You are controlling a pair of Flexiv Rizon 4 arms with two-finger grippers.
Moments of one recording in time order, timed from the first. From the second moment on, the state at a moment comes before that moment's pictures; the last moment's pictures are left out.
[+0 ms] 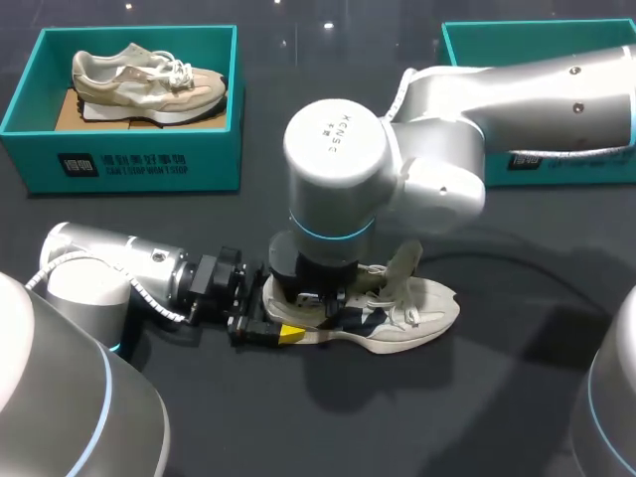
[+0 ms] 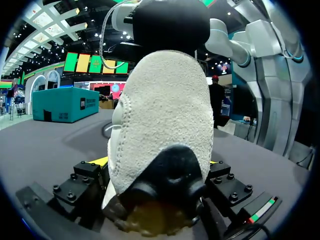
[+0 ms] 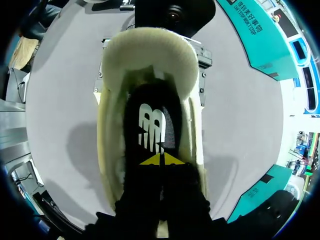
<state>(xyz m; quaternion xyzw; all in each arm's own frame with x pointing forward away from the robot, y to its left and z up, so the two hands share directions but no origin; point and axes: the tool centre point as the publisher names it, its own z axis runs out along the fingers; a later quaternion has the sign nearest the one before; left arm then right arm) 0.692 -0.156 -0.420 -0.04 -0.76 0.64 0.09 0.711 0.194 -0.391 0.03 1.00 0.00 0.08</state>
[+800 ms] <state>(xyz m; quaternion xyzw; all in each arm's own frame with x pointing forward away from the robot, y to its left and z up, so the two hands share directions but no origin) 0.693 -0.156 -0.420 -0.04 -0.76 0.64 0.09 0.709 0.160 -0.394 0.06 1.00 -0.01 0.07</state>
